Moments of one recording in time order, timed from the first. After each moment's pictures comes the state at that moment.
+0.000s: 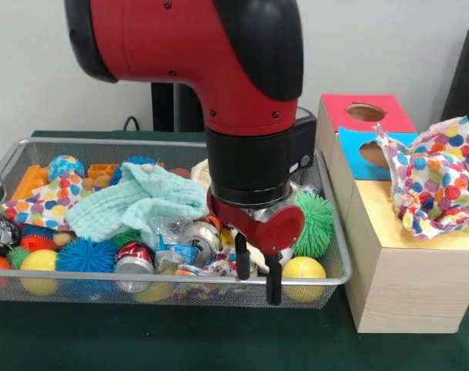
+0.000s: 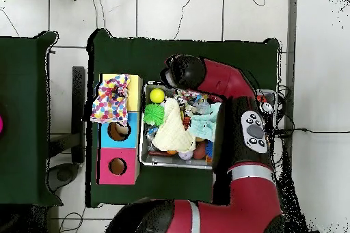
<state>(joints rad) -0.29 -0.38 0.10 1.18 0.01 0.66 2.48</state>
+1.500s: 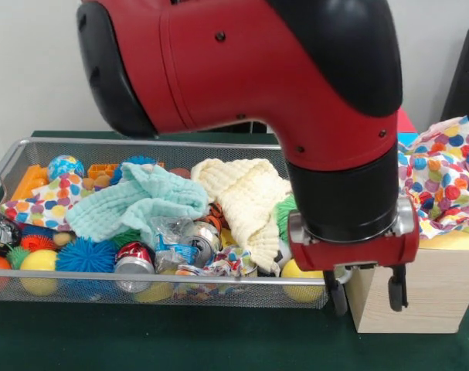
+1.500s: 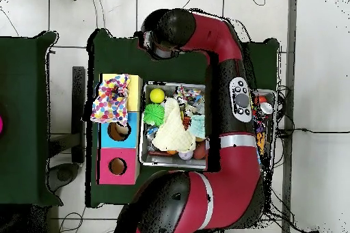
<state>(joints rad) -0.32 -0.21 0.49 0.66 -0.22 1.18 1.76</state>
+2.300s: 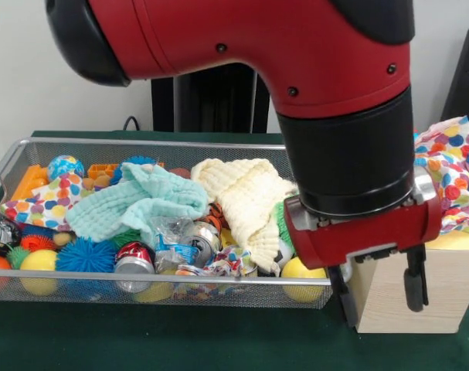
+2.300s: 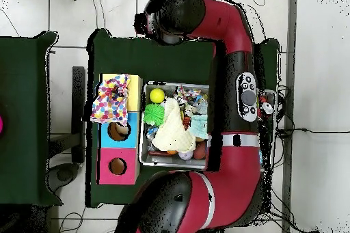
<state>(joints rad) -0.33 -0.22 0.55 0.55 -0.23 1.20 1.59</state>
